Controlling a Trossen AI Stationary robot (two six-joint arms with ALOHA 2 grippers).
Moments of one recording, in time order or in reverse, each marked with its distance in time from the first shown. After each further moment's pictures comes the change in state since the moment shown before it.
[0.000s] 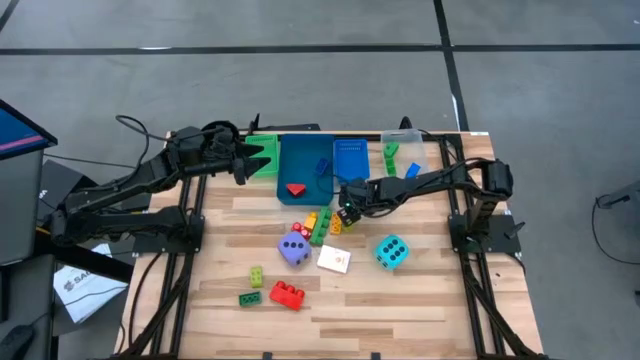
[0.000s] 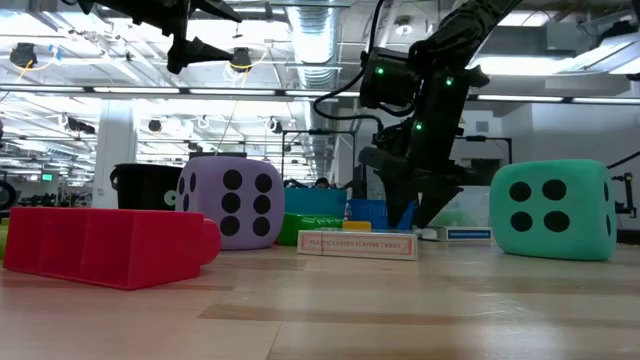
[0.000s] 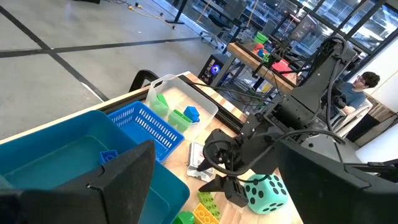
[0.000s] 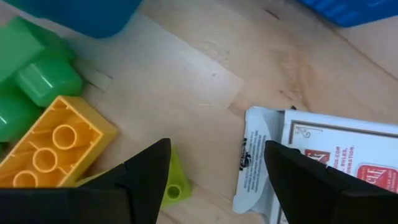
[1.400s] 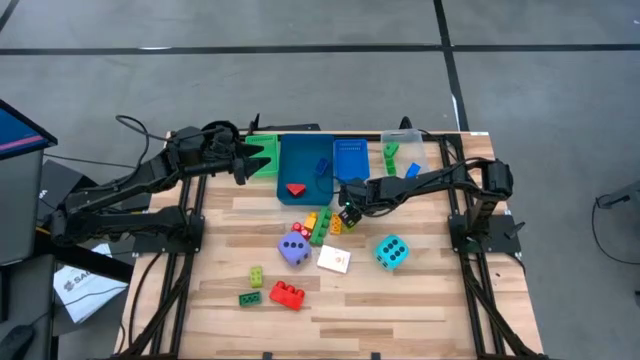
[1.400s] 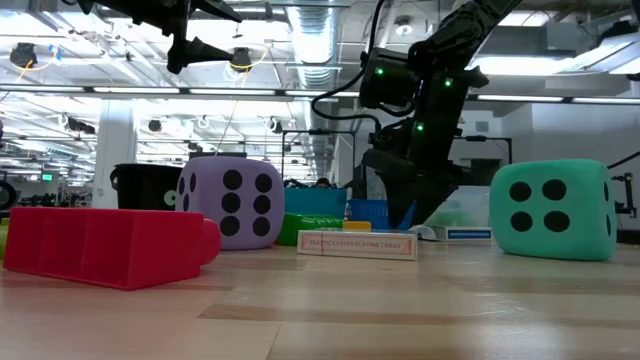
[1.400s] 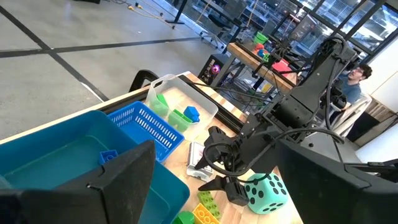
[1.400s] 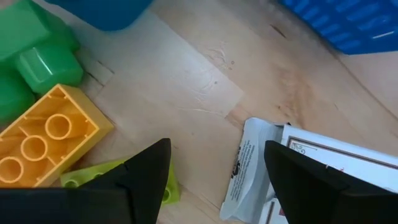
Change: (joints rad) left arm 0.000 0.000 0.000 0.000 0.000 0.000; right arm 0.000 0.000 0.000 0.008 0.008 -0.140
